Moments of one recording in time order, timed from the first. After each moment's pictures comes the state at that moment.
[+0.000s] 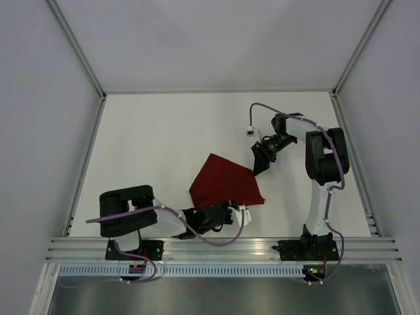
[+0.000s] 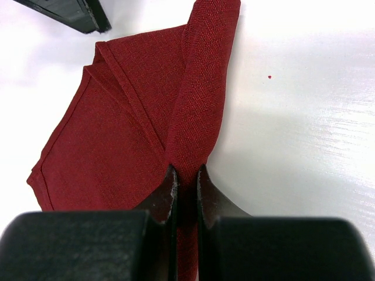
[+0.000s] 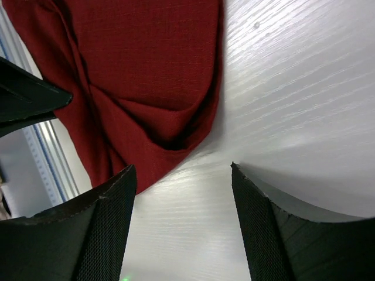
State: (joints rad) left arm -1.34 1.71 0.49 0.76 -0.35 0.45; right arm 0.15 2.11 1.47 -1.06 -0.79 -0.80
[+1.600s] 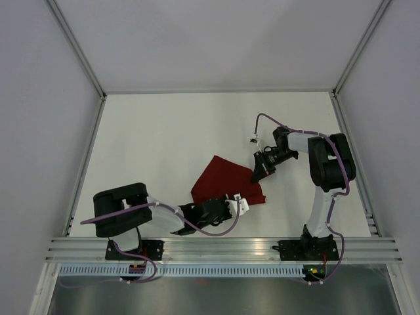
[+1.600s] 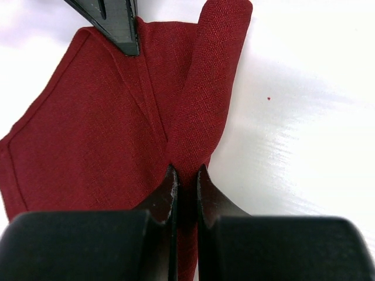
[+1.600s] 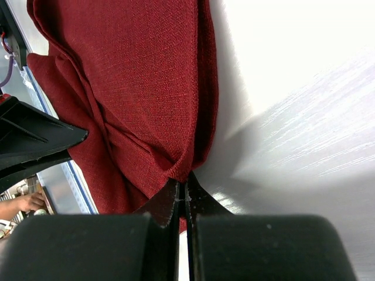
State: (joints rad) left arm -1.29 1.67 0.49 0.72 -0.27 0.25; right arm 0.15 2.01 1.15 -0.73 -0.88 -0.44
